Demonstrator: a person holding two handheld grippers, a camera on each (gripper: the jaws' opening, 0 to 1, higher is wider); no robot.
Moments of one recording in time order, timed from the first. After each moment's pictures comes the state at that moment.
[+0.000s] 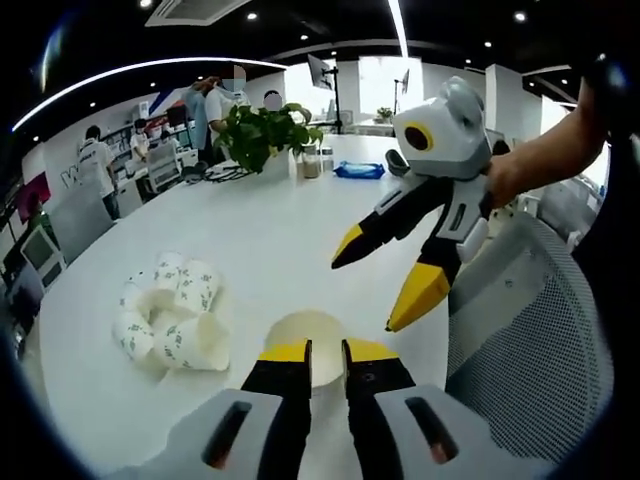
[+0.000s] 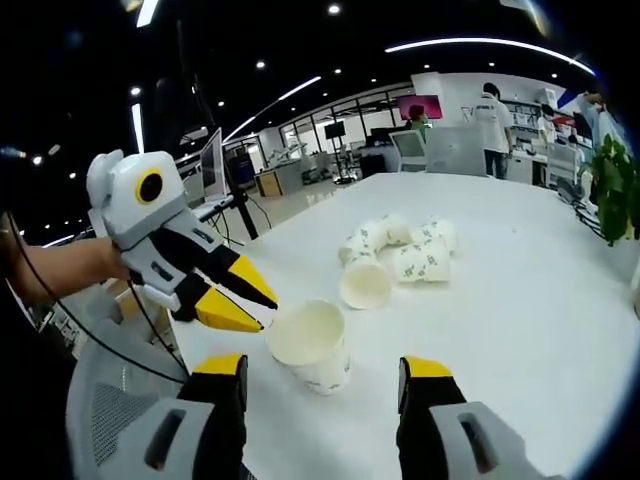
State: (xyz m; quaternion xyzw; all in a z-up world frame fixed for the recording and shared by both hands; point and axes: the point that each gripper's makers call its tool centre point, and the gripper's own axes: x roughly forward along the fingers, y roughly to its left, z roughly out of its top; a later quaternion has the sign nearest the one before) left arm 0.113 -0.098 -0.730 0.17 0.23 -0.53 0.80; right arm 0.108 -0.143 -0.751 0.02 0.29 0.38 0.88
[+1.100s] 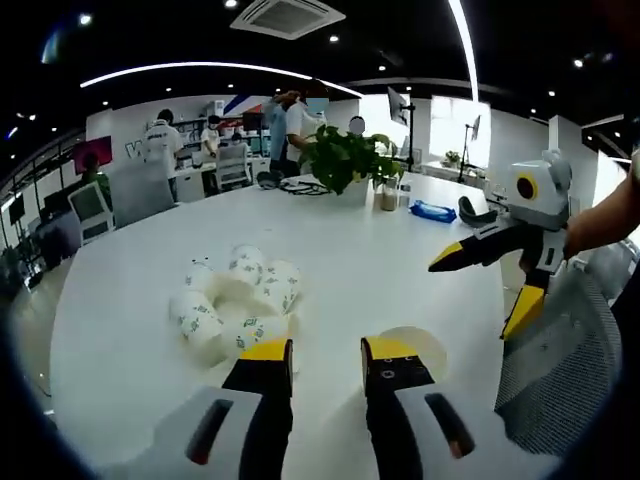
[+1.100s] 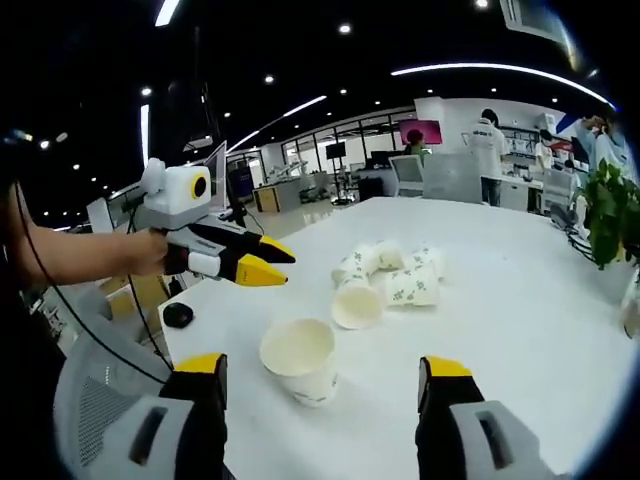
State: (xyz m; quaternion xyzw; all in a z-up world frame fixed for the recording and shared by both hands) left arm 0.200 -0.039 -0.725 0.08 0.21 -0.41 0.89; right arm 0.111 -0.152 -0.739 -0.01 0.24 0.37 0.90
